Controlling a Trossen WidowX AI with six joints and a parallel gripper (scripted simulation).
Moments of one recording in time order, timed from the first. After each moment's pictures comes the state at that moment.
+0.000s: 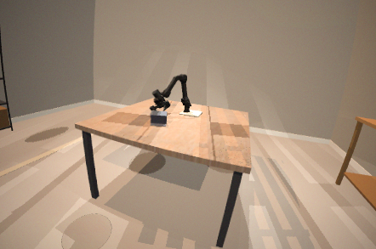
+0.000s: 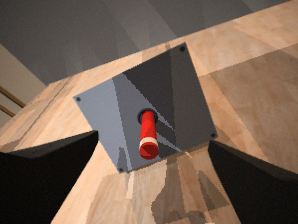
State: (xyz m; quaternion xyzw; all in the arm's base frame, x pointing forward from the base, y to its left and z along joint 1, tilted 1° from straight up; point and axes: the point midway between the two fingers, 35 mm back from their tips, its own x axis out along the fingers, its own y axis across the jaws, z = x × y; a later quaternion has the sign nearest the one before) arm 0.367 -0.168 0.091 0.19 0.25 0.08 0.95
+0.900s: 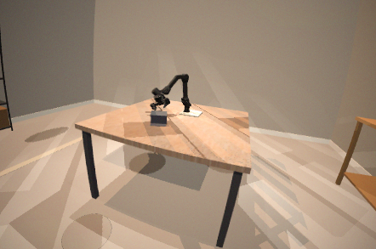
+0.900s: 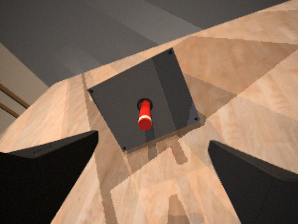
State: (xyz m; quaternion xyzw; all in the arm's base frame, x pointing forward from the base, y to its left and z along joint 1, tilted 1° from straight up) arm 0.325 -0.184 0.106 0.19 0.25 0.08 0.95
